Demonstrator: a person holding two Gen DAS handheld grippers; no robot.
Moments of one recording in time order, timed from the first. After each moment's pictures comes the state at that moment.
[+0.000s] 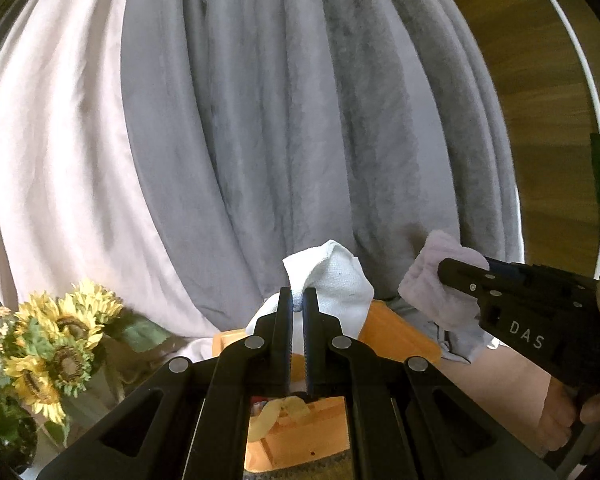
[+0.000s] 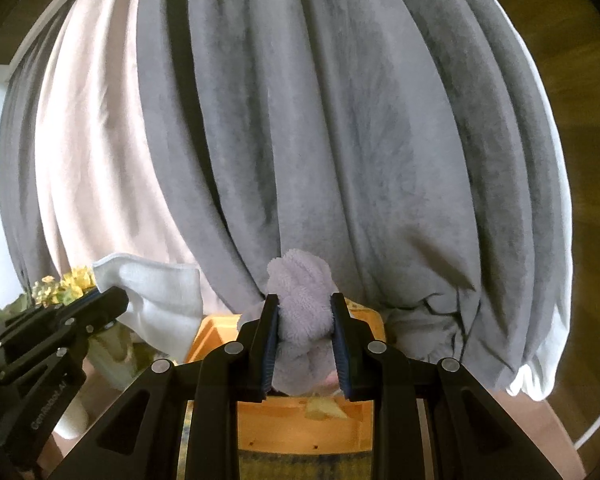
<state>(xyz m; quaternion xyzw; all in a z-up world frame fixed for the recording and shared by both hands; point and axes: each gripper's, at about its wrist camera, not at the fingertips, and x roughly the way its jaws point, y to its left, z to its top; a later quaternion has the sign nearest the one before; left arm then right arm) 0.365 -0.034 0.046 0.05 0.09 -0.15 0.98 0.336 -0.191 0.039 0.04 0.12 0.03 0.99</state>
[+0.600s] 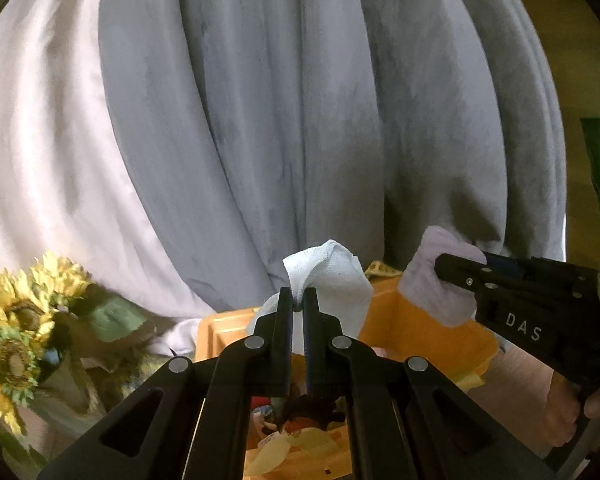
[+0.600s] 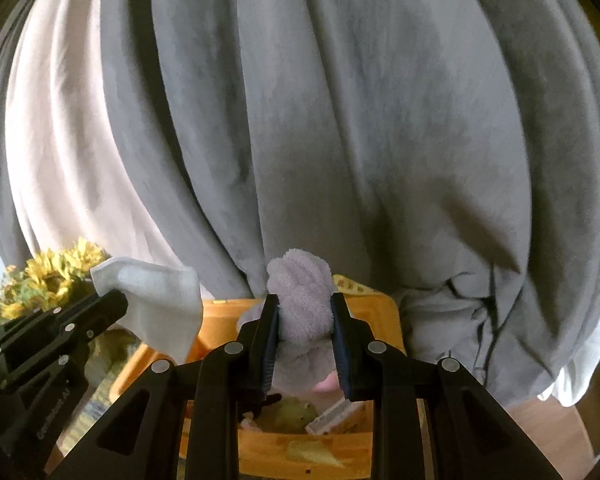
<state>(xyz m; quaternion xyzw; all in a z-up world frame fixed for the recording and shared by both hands) 0.455 -0.050 0.001 0.06 0.16 -0.14 0.98 0.439 -0.201 -0.001 0.05 0.19 0.03 0.98</state>
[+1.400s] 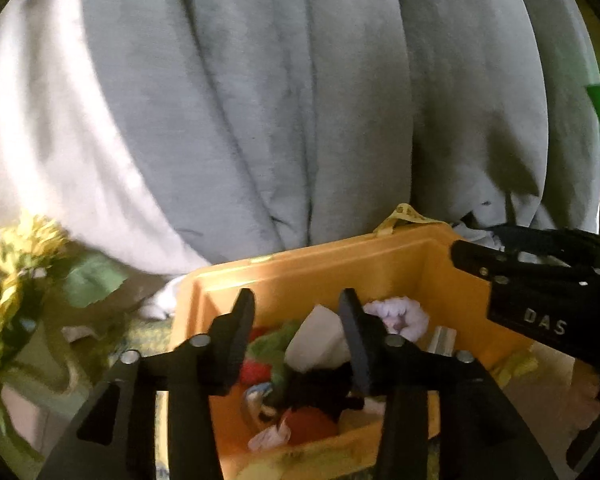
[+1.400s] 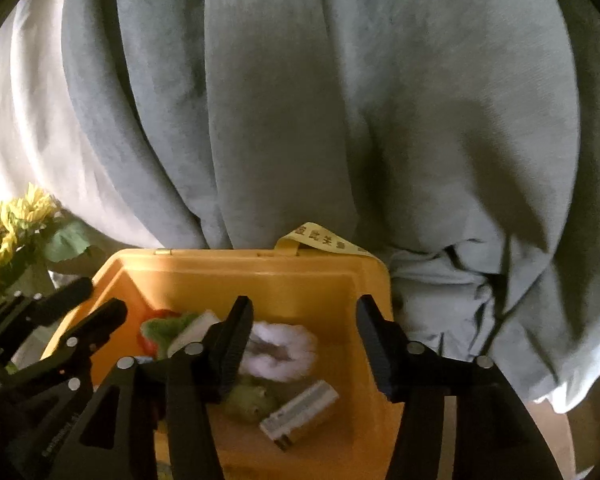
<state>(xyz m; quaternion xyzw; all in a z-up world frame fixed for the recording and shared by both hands) 0.495 -0.061 -0.038 0.07 0.24 -0.10 0.96 0.492 -0.210 -0.036 0.00 0.27 0.00 0.96</state>
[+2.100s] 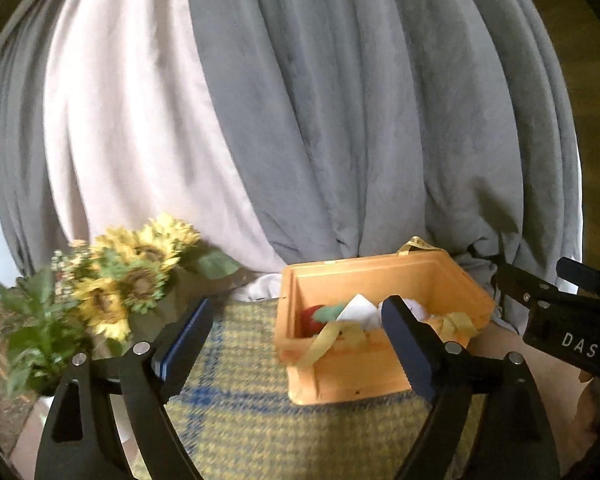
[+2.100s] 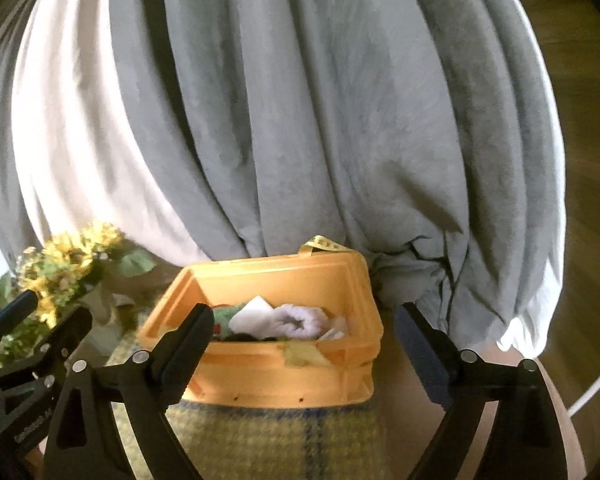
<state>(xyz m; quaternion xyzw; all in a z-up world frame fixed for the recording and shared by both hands) 0.315 -0.024 0.026 0.05 0.17 0.01 0.98 0.333 -0.199 0.013 0.05 0.20 0.00 0.98</state>
